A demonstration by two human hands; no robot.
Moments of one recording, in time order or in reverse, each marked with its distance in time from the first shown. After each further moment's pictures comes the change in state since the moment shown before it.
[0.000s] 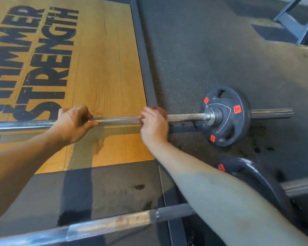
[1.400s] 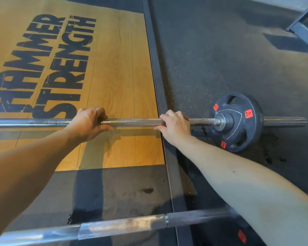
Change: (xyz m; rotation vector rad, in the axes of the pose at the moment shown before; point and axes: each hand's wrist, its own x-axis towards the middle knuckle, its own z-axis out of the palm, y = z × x) left_hand 0.001 0.008 -0.013 0.001 -0.072 0.102; right_hand 0.034 0.018 -0.037 -0.564 -0.325 -0.181
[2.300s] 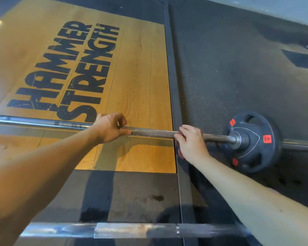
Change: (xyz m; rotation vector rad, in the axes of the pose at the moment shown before) left_hand 0.005 -0.003 -0.004 -0.057 -0.080 -0.146; right_hand -0.028 -0.017 -0.022 0.400 -0.018 0.221
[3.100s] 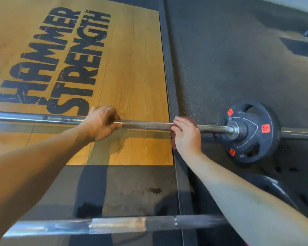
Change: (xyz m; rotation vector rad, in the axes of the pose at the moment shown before) left_hand -0.008 -0.008 0.007 0.030 0.125 0.161; right_hand -0.004 0.011 0.025 0.208 0.249 -0.071
